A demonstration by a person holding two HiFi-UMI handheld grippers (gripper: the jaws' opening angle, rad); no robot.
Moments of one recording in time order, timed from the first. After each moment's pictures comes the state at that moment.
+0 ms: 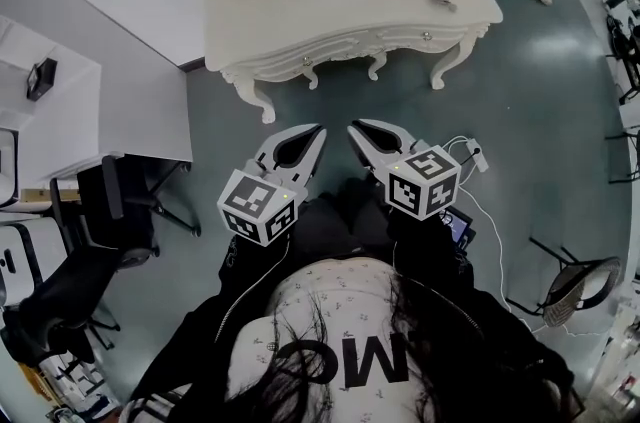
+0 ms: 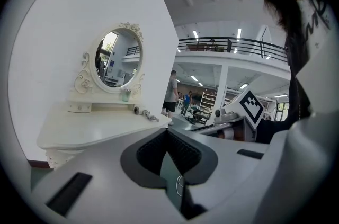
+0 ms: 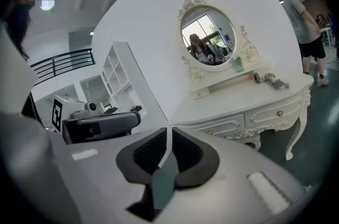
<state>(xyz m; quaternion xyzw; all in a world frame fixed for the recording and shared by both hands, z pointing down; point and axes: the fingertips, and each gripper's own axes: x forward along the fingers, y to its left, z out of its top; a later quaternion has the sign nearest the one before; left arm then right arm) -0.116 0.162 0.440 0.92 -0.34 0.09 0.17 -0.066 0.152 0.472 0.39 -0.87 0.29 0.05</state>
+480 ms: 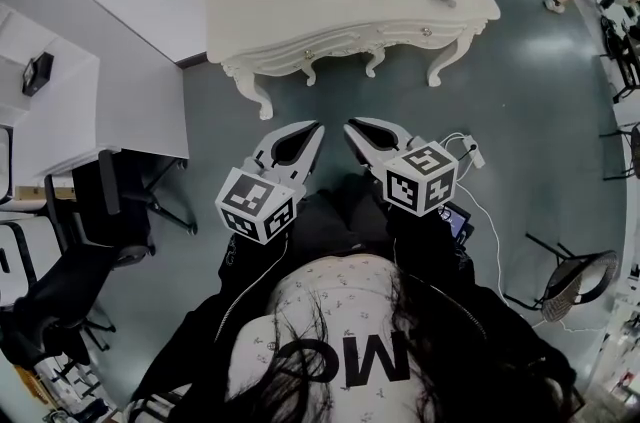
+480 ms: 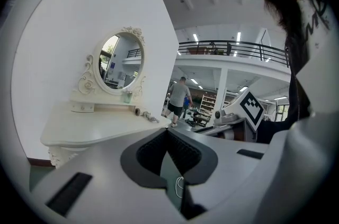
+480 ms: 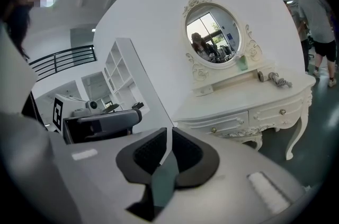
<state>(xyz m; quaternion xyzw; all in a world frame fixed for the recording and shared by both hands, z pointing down) -0.136 0.176 0.439 0.92 -0.35 0.07 0.17 -0.088 0.167 0.474 0.38 -0.88 0.29 0.07</state>
